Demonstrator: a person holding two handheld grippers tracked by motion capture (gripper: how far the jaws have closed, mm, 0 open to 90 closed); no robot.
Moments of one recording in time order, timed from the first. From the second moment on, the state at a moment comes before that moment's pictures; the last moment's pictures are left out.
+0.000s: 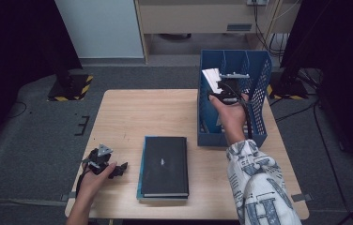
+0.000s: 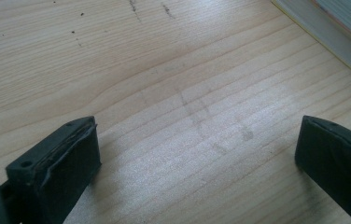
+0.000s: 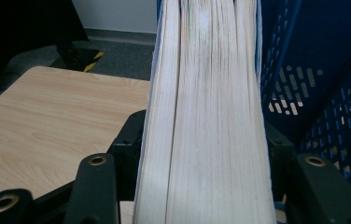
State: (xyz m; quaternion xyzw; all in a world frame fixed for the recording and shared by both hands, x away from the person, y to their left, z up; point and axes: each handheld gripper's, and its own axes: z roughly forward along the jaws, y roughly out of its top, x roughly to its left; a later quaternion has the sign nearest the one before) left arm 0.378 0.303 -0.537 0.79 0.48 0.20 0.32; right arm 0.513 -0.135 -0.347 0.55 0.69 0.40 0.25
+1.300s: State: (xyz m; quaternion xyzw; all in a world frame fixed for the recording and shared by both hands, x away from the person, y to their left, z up) left arm 0.379 0.302 -0.537 0.79 0.48 0.20 0.32; right arm 0.530 -0.135 -0.338 0.57 0.65 0.42 0.27
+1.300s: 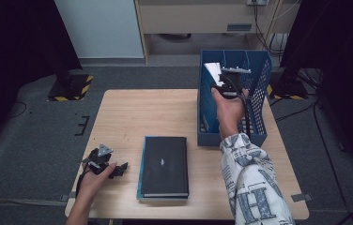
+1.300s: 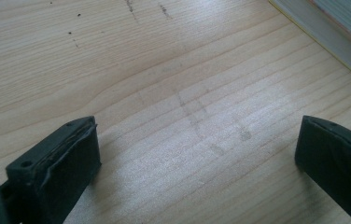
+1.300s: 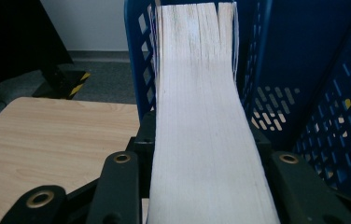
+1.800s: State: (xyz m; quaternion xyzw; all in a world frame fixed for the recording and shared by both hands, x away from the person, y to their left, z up) left arm 0.379 0.302 -0.536 0.79 0.48 0.19 0.32; right arm 0.554 -0.125 -0.340 0.58 0.65 0.41 0.28
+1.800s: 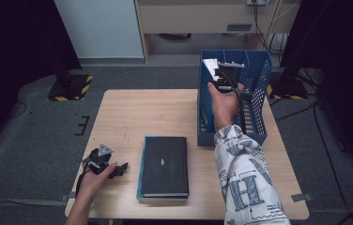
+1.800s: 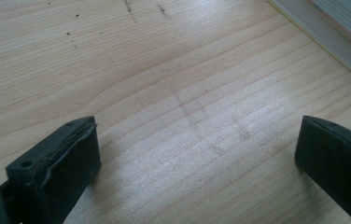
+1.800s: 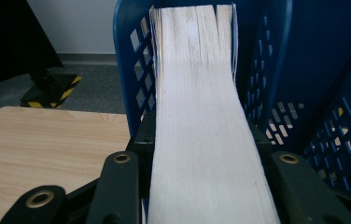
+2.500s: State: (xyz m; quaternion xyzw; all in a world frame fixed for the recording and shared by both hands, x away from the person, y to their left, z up) left arm 0.379 0.301 -0.536 0.80 0.48 0.19 0.32; right arm 0.565 -0.126 -0.341 0.59 0.64 0.40 0.30
